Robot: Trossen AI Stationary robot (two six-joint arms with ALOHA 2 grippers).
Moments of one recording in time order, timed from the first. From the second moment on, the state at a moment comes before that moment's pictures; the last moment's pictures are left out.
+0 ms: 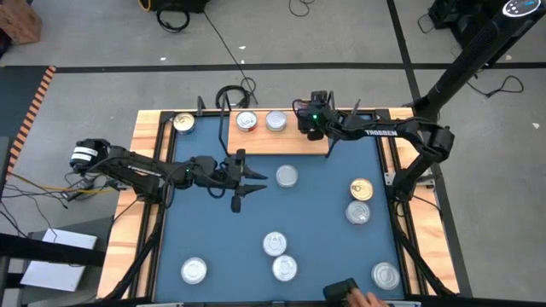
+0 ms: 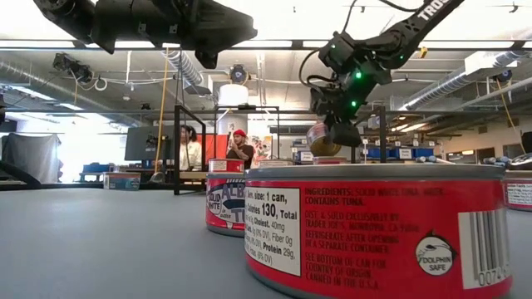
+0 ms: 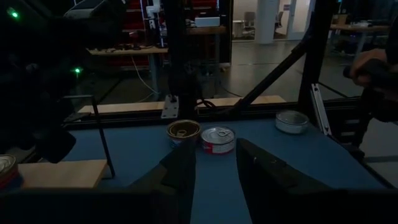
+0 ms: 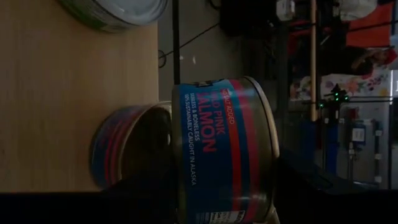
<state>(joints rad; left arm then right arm) -0.05 1.29 0.59 0.67 -0.01 0.03 -0.52 1.63 0.99 -0.01 0.58 -0.94</state>
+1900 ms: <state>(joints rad) -0.05 1.29 0.59 0.66 0.05 0.03 -0.53 1.63 1.05 -0.21 0.50 -0.67</state>
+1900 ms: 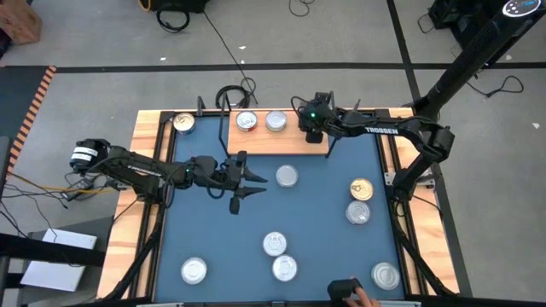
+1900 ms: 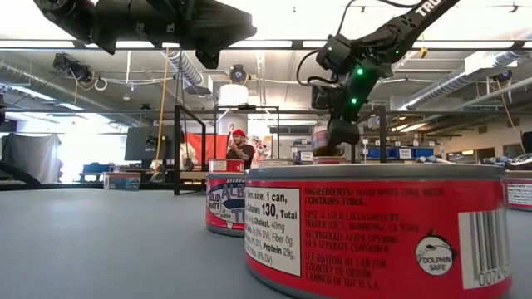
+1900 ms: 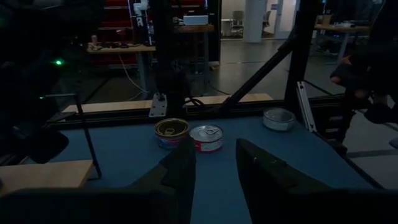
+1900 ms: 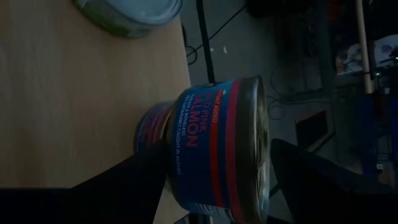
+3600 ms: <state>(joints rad) -0.05 1.29 0.59 0.65 0.05 0.02 -0.40 1.63 1.05 -0.13 0.59 -0.65</state>
